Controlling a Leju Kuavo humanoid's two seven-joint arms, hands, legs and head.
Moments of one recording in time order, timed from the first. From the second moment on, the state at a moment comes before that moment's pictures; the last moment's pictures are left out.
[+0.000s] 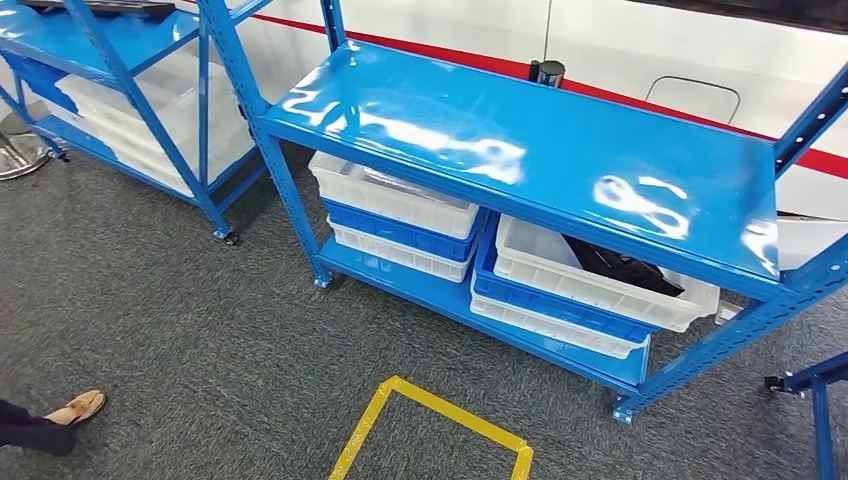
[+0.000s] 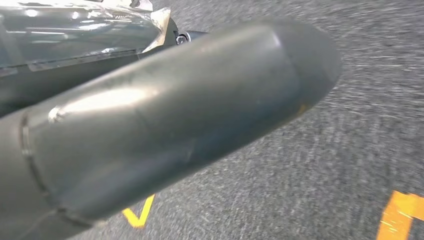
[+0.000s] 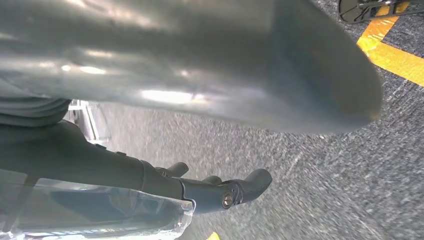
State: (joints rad) left arm -0.06 -0.15 1.00 -0.20 -1.27 0.40 0.15; right arm -0.04 0.13 -0.34 -0.19 0.82 -0.40 0.36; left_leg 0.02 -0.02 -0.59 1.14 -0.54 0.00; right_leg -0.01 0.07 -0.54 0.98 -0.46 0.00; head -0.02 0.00
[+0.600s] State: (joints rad) left arm -0.07 -0.15 1.00 -0.20 -1.27 0.40 0.15; right arm -0.05 0.13 -0.34 -0.19 0.82 -0.40 0.36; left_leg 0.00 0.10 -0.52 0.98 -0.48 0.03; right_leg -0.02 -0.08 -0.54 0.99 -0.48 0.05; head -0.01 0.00
